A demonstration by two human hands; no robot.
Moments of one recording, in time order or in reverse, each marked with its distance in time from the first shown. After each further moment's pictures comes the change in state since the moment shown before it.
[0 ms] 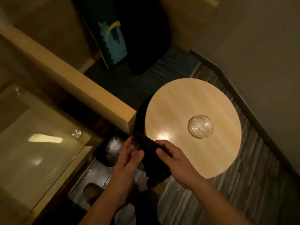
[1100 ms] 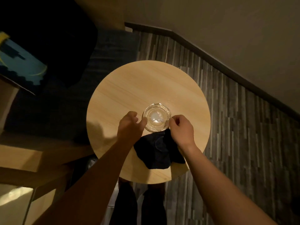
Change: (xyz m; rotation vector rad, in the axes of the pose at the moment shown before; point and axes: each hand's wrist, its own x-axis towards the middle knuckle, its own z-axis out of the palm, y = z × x) left_hand 0.215 -0.039 0.214 1.151 -0.019 0.231; right_hand 0.062 0.119 -0.201 -0.148 0.880 0.283
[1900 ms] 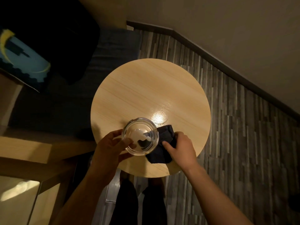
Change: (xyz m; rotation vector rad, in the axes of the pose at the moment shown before) left_hand -0.100 -0.033 -0.084 -0.807 -0.223 -0.263; right_hand -0.060 0.042 0.001 -0.350 -0.188 -0.057
